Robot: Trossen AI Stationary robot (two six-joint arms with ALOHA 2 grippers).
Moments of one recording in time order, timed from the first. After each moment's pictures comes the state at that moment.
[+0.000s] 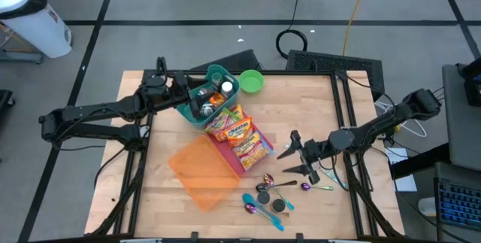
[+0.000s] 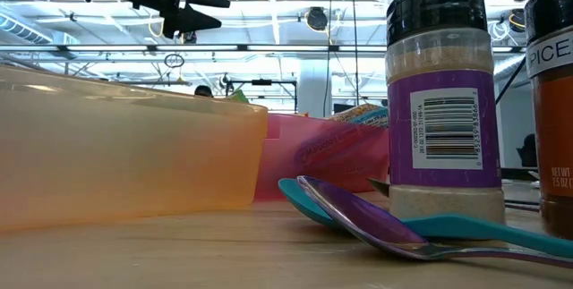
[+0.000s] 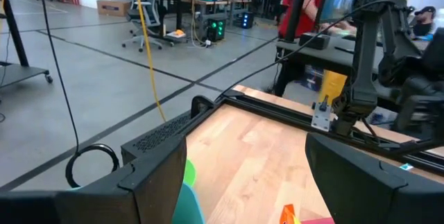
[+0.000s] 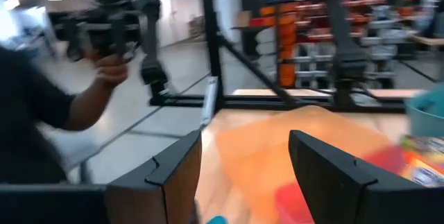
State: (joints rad) left arm 0.32 0.93 0.65 0.21 -0.07 -0.13; right arm 0.39 1.07 0.36 0.76 0.04 0.12
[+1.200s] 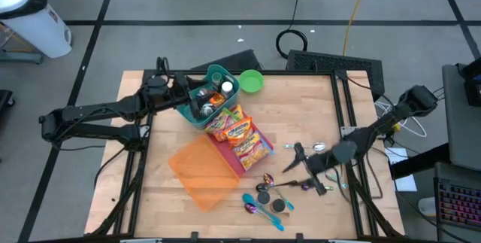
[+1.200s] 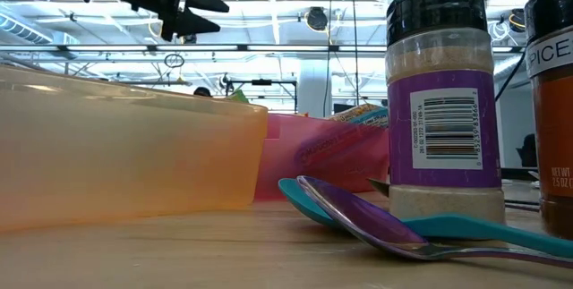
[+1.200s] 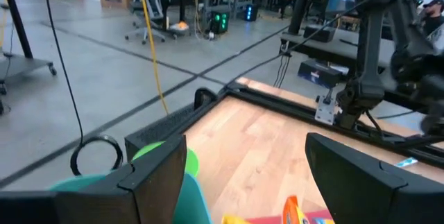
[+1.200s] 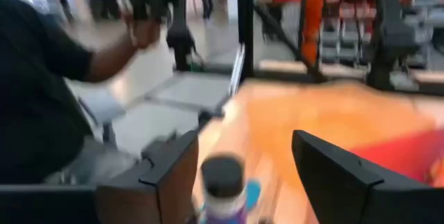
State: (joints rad) left arm 0.32 0.93 0.65 0.18 -0.08 -0.14; right arm 0.53 1.07 0.36 0.69 0.10 0.10
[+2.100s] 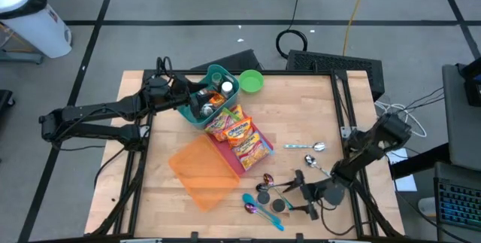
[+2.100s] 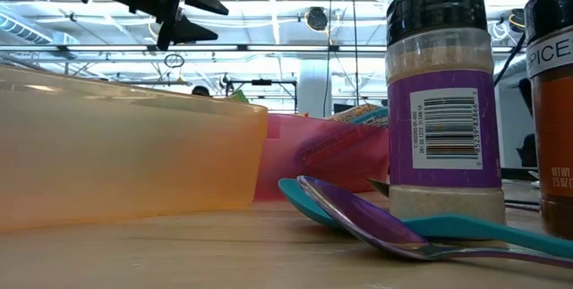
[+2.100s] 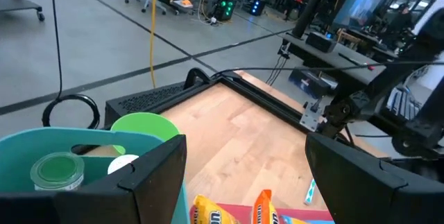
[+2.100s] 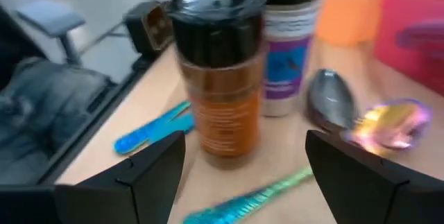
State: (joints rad) left arm 0.32 0.93 0.65 0.13 -0.08 -0.38; right arm 0.90 1.72 0.38 0.92 0.54 0.37
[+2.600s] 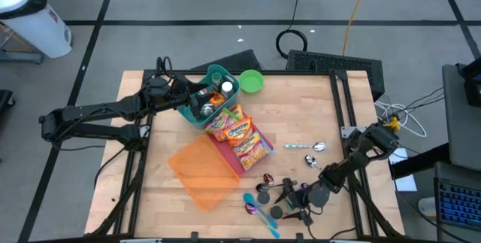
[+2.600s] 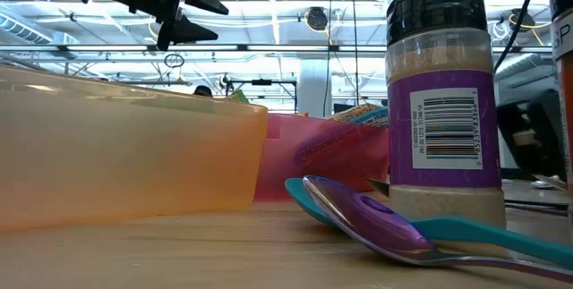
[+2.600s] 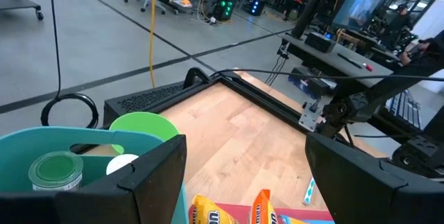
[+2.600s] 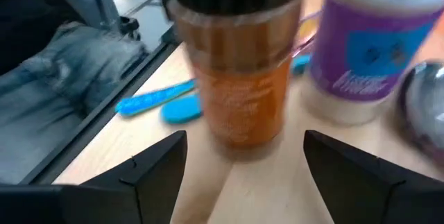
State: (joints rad) left arm 0.32 0.93 0.65 0.13 -0.08 -0.38; right arm 0.79 1.90 0.51 0.95 0.25 0.29
